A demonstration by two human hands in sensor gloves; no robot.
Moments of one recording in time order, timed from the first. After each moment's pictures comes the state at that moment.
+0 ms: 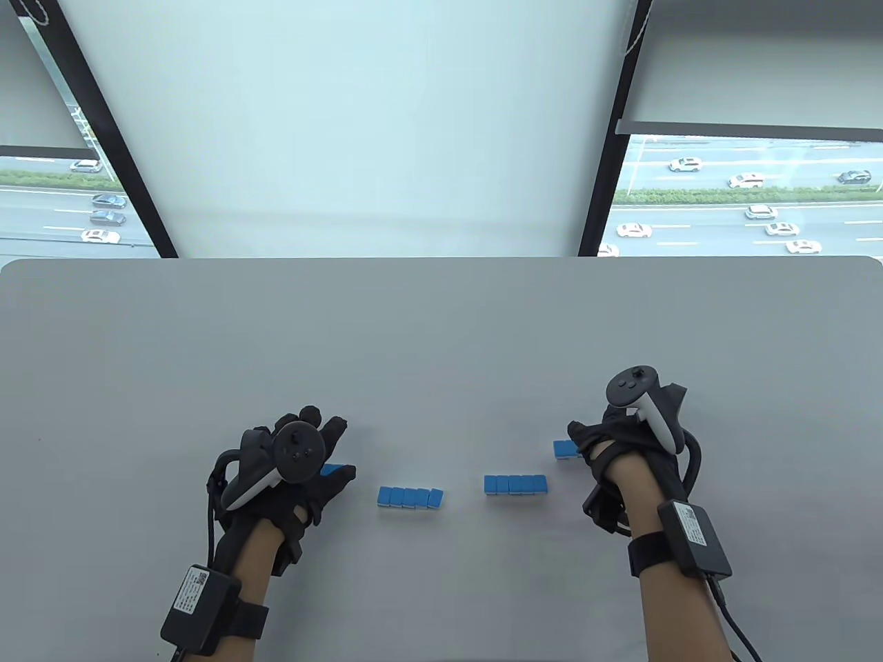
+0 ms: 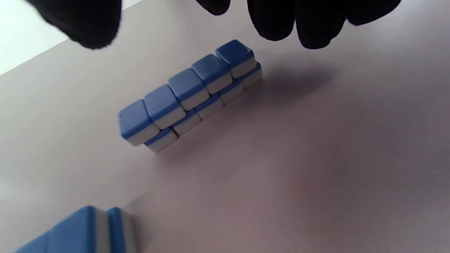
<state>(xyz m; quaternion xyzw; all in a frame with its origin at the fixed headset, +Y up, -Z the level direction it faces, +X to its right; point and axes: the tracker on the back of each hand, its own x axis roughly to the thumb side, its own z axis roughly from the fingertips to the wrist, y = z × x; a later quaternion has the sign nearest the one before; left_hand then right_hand) -0.238 -0.715 -0.347 -0.07 -0.09 0.08 0.99 0.217 -0.730 -0.401 -0.24 0.23 0.92 0.21</state>
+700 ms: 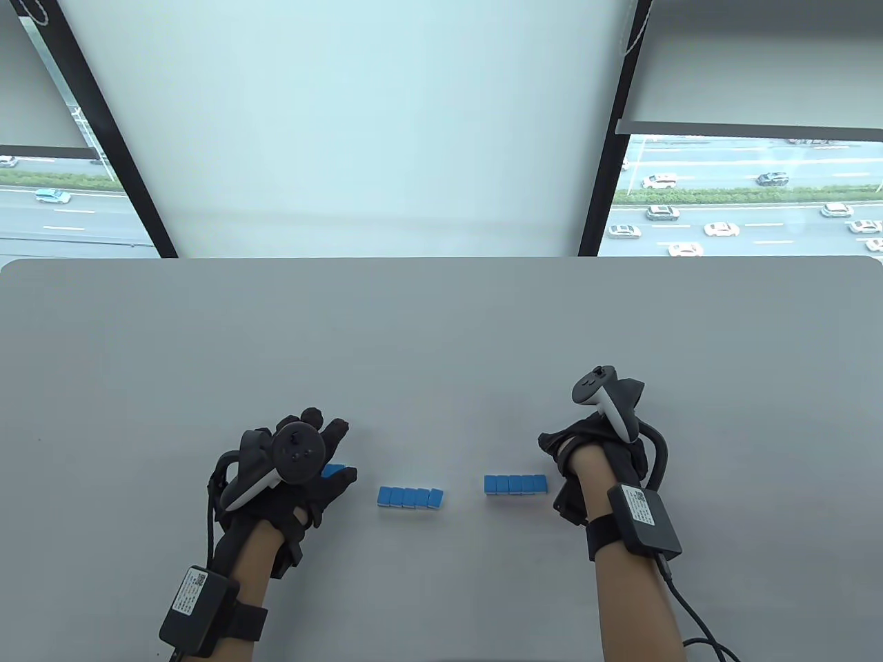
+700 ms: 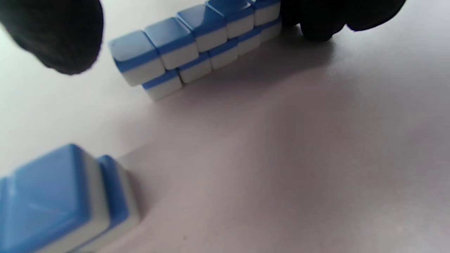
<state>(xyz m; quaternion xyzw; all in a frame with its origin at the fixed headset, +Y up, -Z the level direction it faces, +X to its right) -0.237 -0.716 -0.346 -0.08 -0.09 0.09 0.99 0.181 -0.747 -0.414 -0.28 0.27 0.91 0.13</state>
